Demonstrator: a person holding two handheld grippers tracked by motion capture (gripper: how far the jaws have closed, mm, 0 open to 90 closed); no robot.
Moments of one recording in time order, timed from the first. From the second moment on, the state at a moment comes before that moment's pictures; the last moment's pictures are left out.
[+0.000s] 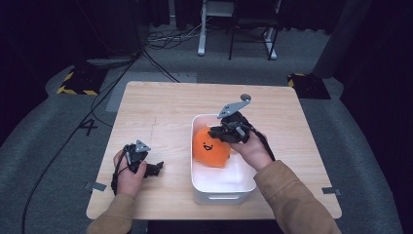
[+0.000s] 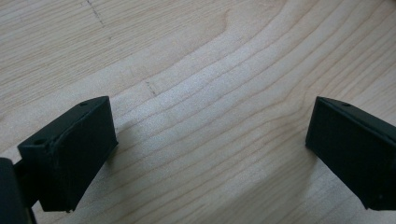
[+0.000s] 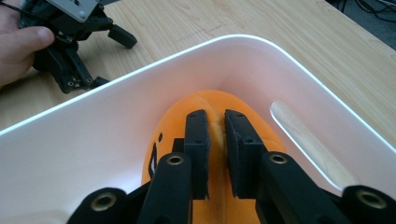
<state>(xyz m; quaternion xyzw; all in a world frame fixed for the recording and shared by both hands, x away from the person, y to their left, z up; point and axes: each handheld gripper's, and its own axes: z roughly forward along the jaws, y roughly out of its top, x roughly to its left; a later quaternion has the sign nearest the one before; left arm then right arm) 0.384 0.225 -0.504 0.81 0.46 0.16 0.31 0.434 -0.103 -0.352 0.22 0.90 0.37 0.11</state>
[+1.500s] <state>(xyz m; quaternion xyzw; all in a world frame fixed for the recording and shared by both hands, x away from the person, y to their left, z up) 0.384 0.225 -0.504 0.81 0.46 0.16 0.31 0.422 -0.137 -0.327 0.24 0.86 0.43 0.09</state>
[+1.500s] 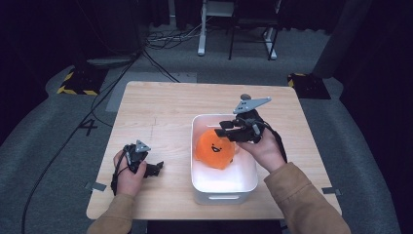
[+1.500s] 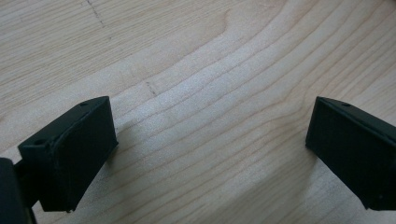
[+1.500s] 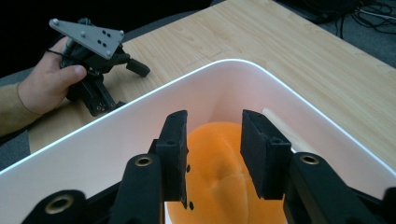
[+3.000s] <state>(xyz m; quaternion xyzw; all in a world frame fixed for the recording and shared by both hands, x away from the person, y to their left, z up) 0.384 0.225 -0.504 0.81 0.46 0.16 0.31 0.412 -0.310 -0.309 0.39 0.78 0.45 0.18</state>
